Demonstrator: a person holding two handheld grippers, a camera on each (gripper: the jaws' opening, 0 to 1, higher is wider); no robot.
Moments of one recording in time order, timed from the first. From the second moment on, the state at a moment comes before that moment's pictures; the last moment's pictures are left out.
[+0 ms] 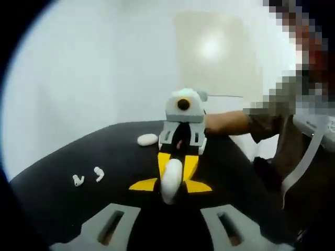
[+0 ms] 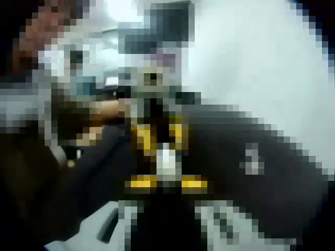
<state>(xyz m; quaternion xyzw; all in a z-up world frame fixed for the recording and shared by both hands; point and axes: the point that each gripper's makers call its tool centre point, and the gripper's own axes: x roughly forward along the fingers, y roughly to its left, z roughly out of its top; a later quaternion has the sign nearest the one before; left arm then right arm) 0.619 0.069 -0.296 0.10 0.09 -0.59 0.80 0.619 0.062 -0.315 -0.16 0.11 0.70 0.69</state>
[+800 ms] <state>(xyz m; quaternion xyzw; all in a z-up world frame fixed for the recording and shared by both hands) 0.616 0.065 -0.287 -0.05 0.17 -0.58 0.79 0.609 0.062 -0.314 -0.19 0.03 0.69 0.70</state>
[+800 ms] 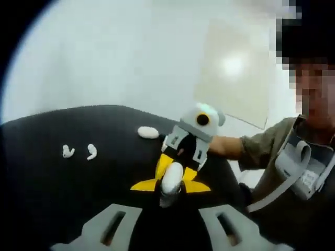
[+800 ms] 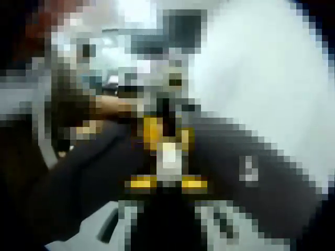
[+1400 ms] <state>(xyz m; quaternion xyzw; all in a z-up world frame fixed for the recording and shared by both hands) 0.606 0.066 -0.312 0.02 0.20 -0.60 0.78 0.609 0.062 -0.315 -0.16 0.05 0.70 0.70</state>
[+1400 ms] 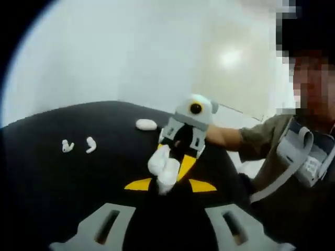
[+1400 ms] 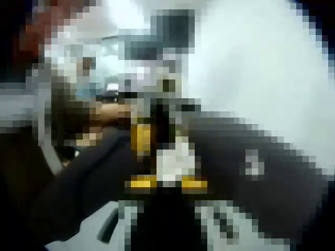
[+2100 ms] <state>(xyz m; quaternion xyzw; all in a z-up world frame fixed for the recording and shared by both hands) 0.611 0.068 -0.318 0.10 0.17 -0.59 0.78 0.683 0.016 -0.241 -0.05 0.09 0.56 0.82</state>
